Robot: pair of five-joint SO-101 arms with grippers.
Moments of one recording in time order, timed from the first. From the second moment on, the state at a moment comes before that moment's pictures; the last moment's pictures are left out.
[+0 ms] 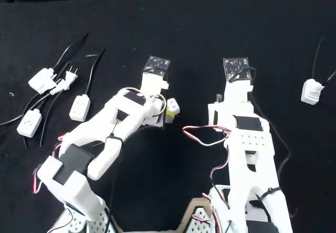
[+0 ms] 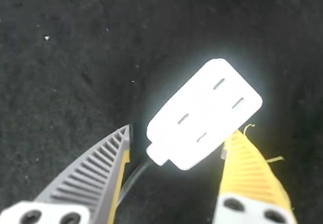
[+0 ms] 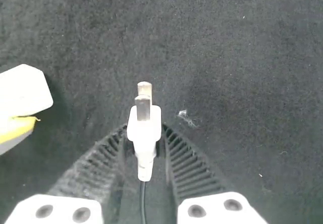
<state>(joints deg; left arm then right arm) 22.2 5.9 30.6 35.7 6.1 5.4 -35.9 60.2 43.1 7.7</state>
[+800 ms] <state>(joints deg) -8.0 -34.3 40.7 61.7 -1.5 -29.3 -51.4 64.0 48.6 12.6</state>
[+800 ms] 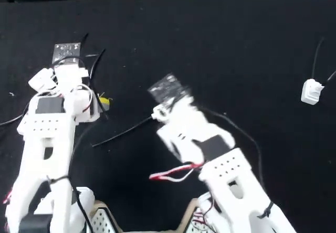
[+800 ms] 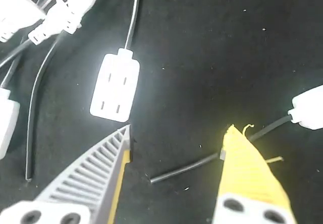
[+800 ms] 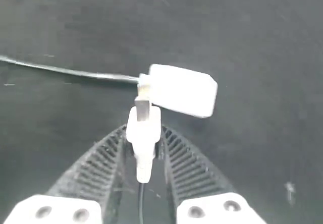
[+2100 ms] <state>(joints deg) 0.5 -79.3 70.2 50.8 2.4 -41.1 -34.6 73.5 5.3 18.5</state>
